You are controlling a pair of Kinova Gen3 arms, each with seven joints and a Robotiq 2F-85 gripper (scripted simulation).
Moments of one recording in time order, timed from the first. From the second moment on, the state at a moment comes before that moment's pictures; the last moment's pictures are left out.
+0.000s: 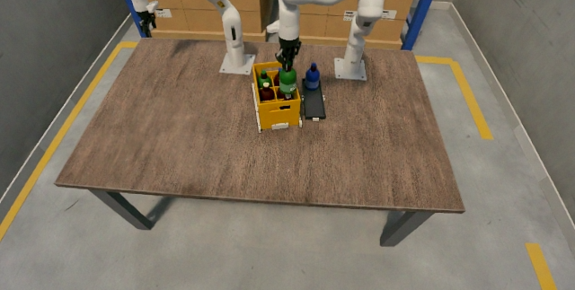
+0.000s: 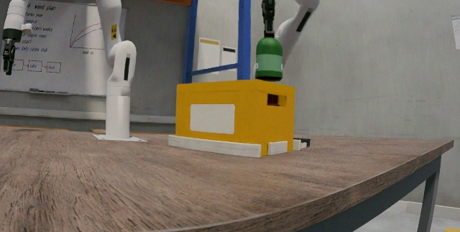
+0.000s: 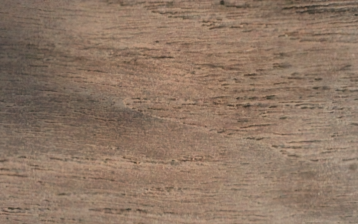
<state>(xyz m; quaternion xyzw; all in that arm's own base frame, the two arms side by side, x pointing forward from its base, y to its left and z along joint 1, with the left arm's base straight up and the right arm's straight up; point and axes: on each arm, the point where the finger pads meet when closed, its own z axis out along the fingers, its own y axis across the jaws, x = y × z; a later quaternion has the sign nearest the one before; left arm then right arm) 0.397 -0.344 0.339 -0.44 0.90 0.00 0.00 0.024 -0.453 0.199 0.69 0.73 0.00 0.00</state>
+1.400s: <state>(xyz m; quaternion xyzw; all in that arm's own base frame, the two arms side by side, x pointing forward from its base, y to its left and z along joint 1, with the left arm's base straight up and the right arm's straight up) 0.417 -0.410 0.338 -0.44 0.90 0.00 0.00 0.024 -0.453 0.199 0.69 0.73 0.00 0.00</state>
